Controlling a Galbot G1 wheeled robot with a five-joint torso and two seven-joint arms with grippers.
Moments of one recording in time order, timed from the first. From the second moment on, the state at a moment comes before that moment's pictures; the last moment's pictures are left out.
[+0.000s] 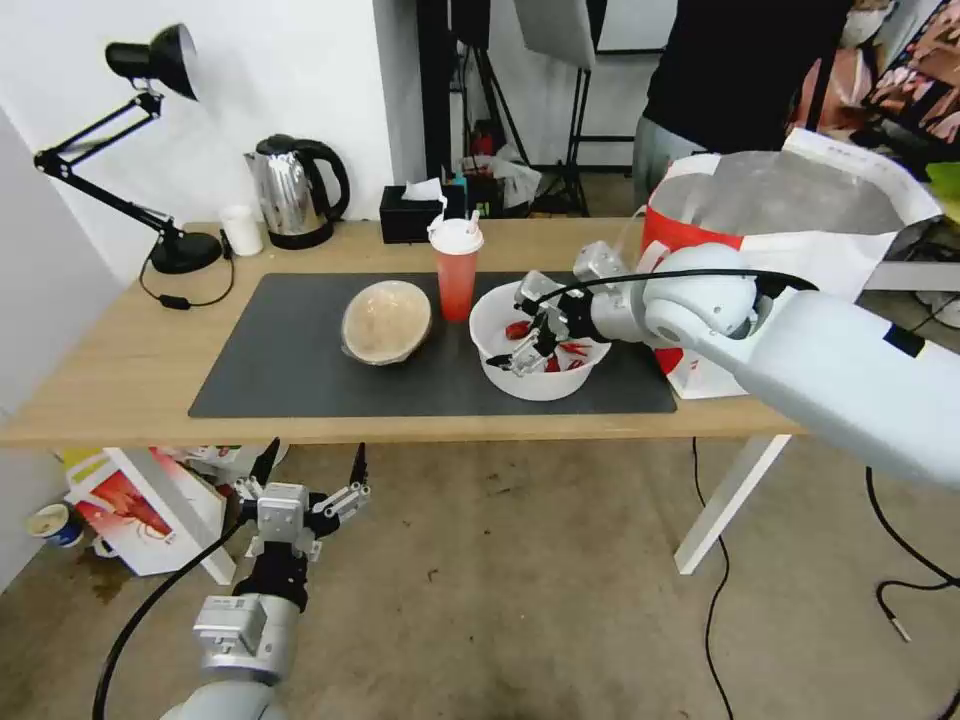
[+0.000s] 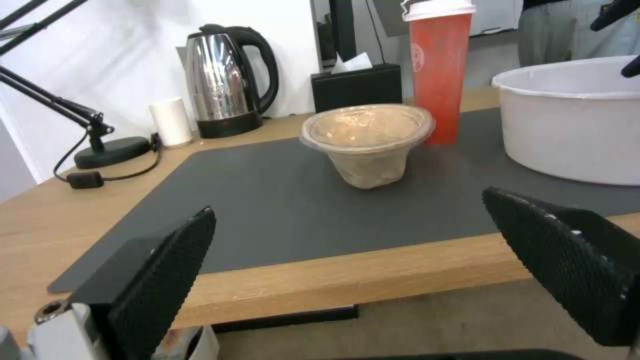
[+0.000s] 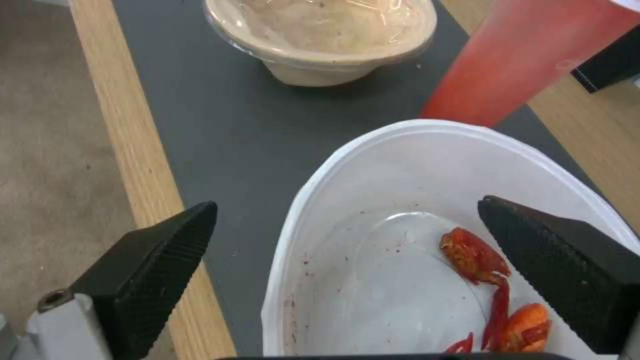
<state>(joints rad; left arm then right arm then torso) 1.80 -1.50 -0.55 -2.30 0.00 0.00 0.00 0.02 0.76 -0.61 1.76 0.74 -0.72 -0.41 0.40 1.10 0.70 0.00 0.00</state>
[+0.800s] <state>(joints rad) 1.80 -1.50 -0.55 -2.30 0.00 0.00 0.00 0.01 0.81 -0.64 1.71 0.71 -0.72 -0.41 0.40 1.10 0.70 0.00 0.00</state>
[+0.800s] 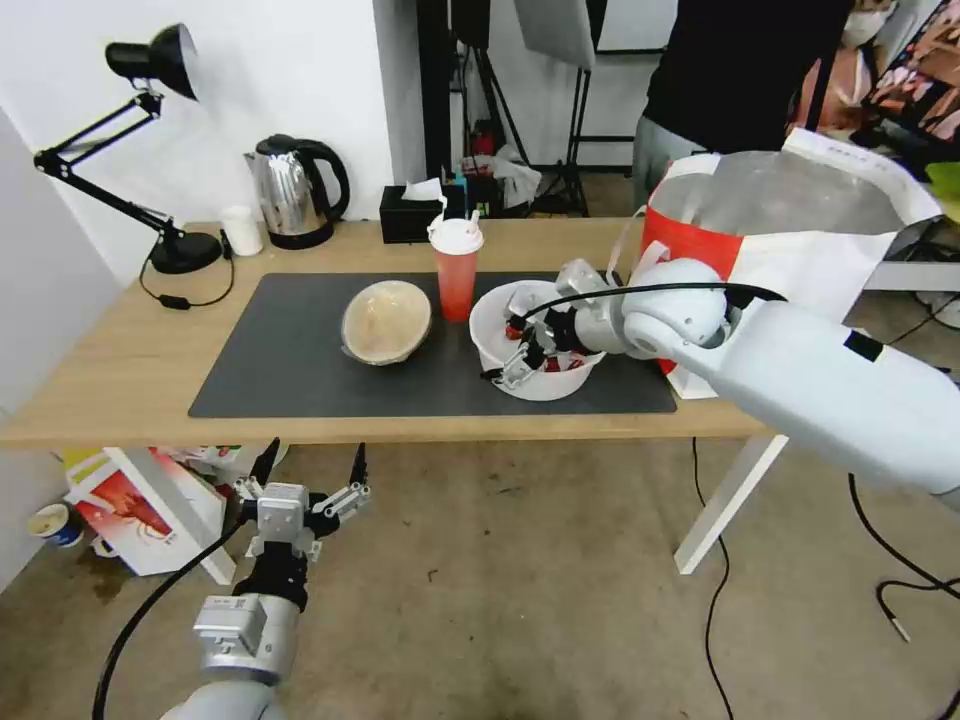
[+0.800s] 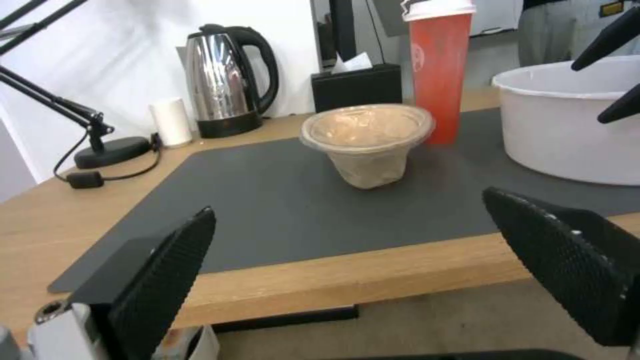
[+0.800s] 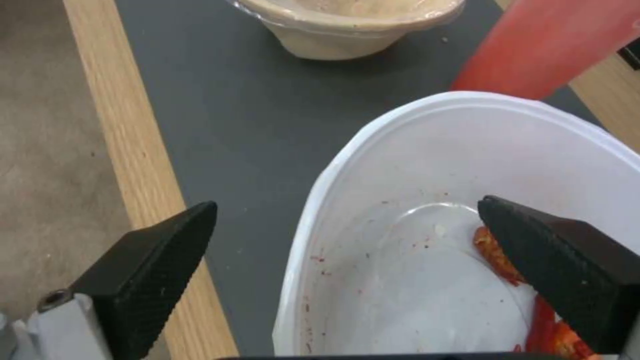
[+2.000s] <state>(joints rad) 1.80 -1.50 -0.55 -2.30 0.00 0.00 0.00 0.01 0.80 -0.65 1.70 0.71 -0.72 -0.41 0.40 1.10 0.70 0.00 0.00</state>
